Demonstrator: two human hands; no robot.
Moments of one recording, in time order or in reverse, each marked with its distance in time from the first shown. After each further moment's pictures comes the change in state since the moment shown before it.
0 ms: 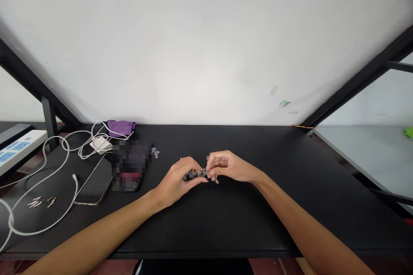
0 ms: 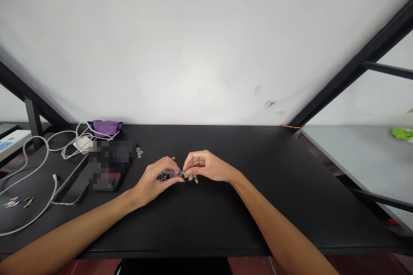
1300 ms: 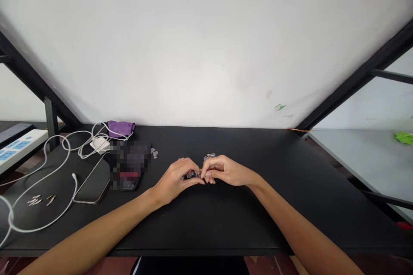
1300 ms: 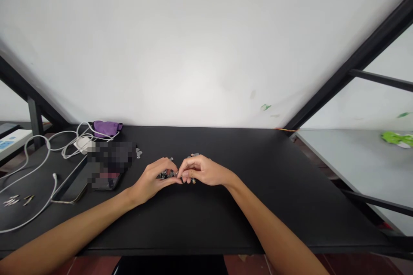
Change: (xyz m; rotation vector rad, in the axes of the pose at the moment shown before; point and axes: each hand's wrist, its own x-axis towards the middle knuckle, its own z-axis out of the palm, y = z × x) left_hand -0.001 -0.004 0.000 0.056 -0.032 0.030; right_hand -0.002 -0.003 0.006 -0.140 -0.091 -0.016
